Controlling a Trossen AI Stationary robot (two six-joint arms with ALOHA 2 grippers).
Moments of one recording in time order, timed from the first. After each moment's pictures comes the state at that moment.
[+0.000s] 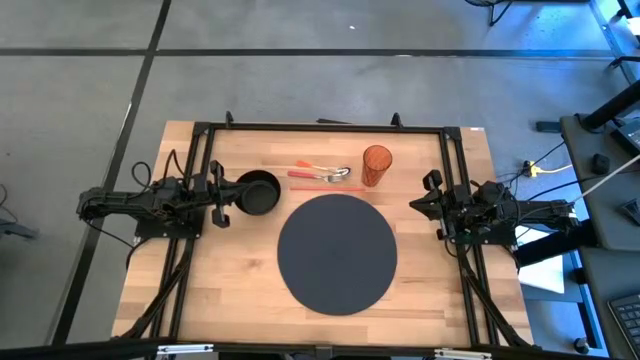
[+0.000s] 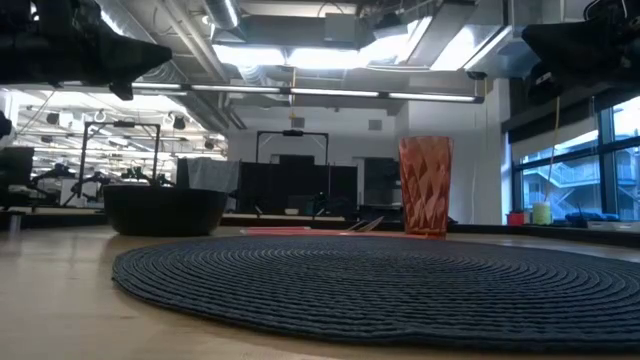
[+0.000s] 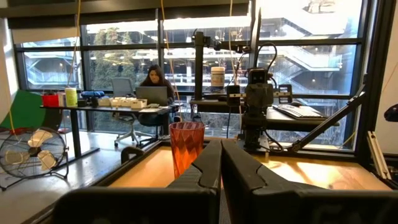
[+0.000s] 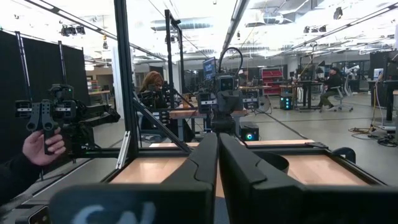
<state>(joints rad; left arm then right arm) -0.02 0.00 0.01 0.22 -0.26 0.02 0.01 0.02 0.01 0.26 -0.06 0.07</state>
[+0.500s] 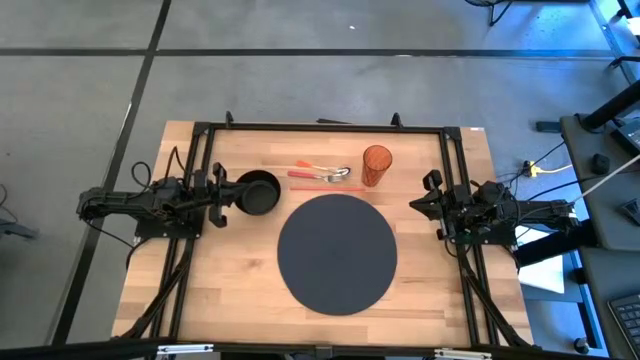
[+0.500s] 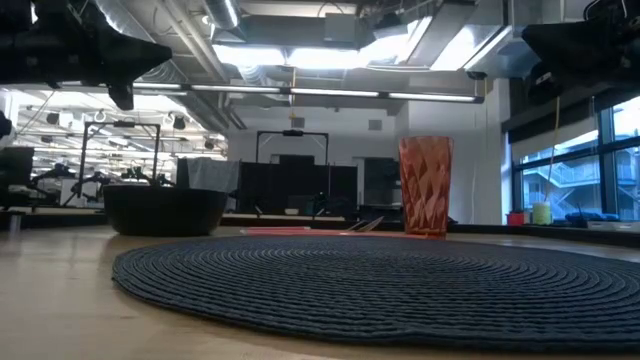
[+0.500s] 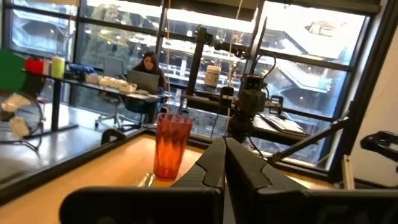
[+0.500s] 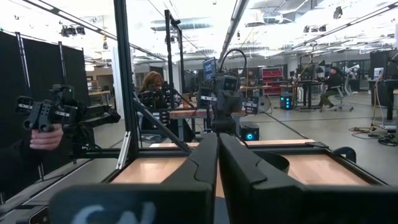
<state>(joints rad) -0.02 0.00 0.01 0.22 -0.24 -0.20 0.01 0.02 0.01 0.26 -0.06 0.07</state>
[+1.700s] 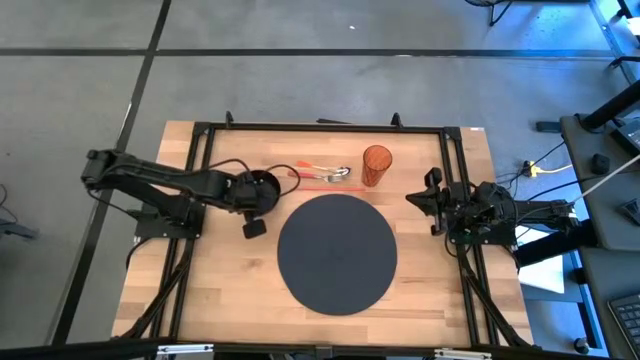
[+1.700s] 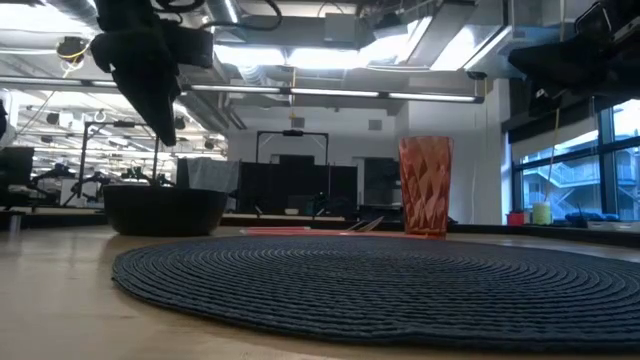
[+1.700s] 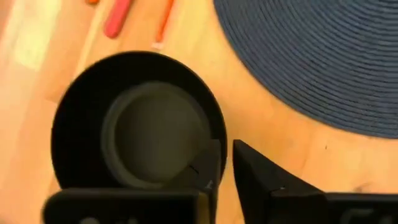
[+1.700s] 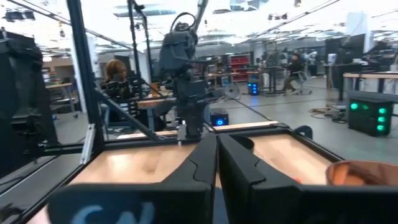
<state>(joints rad) -0.08 1.24 0.89 -0.89 -0.26 -0.39 0.01 0.02 0.01 0.19 0.08 0.07</state>
